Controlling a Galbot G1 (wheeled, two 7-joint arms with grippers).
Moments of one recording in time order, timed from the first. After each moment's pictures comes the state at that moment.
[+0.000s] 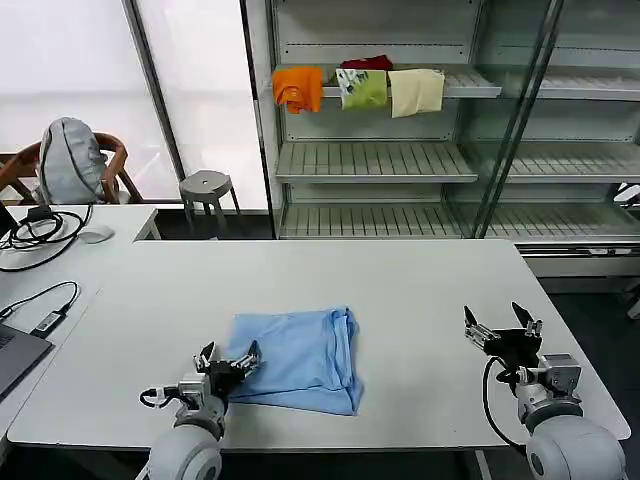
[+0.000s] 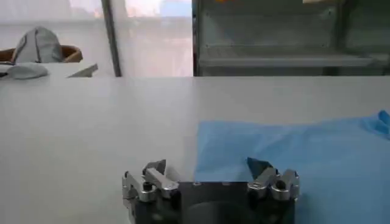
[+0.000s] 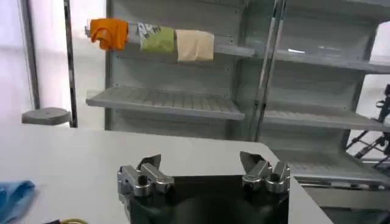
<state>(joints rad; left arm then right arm) 1.25 -1.12 -0.21 -1.98 -0.54 0.45 -0.51 -1.38 1.14 0.67 2.21 0.38 -0.55 0.15</state>
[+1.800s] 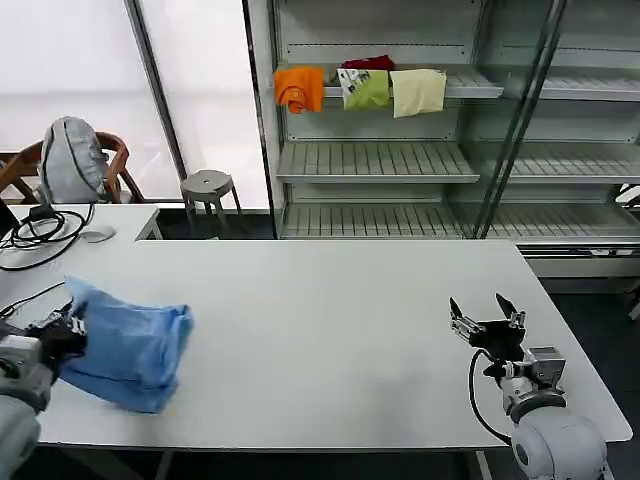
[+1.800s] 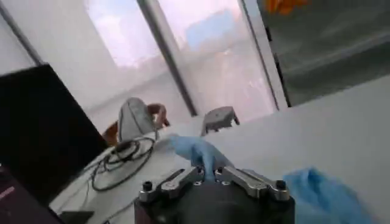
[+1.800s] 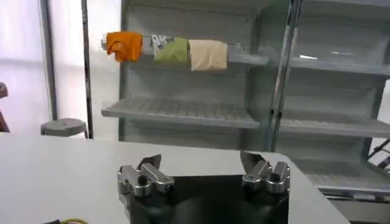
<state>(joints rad) 1.53 -0.71 -0.91 -2.09 -0.58 0.54 -0.23 -1.32 1.16 0.62 2.18 0.36 -0.52 0.12</state>
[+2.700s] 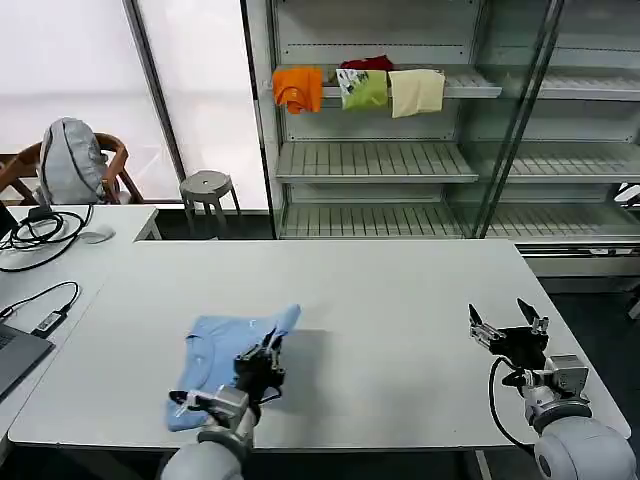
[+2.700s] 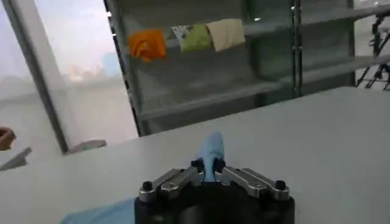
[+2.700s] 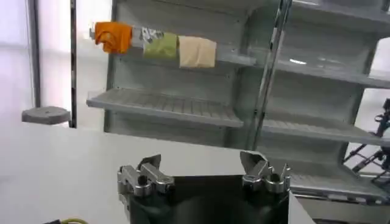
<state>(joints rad) 1.27 -1.21 -0.11 -2.15 -0.17 0.51 -0.27 -1.39 1.12 0.70 2.22 0.35 -0.53 0.11</state>
